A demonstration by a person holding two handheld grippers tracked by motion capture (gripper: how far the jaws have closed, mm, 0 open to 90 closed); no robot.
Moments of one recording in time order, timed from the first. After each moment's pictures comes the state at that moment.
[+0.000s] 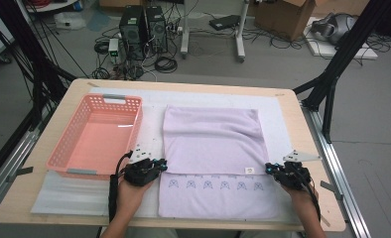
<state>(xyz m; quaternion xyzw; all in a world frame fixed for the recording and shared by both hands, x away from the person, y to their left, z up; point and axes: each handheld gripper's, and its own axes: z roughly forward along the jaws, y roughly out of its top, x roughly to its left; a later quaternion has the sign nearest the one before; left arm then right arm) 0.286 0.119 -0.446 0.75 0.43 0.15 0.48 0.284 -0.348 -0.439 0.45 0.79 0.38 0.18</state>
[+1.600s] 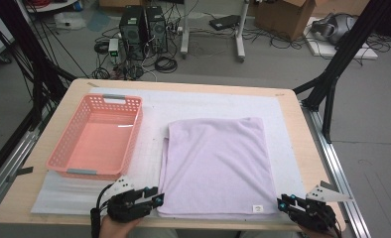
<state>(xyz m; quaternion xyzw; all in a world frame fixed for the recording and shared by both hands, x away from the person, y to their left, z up) 0.209 0.144 -0.438 0.72 0.42 0.06 0.55 0.182 -0.369 -0.426 0.46 0.77 0.41 0.14</state>
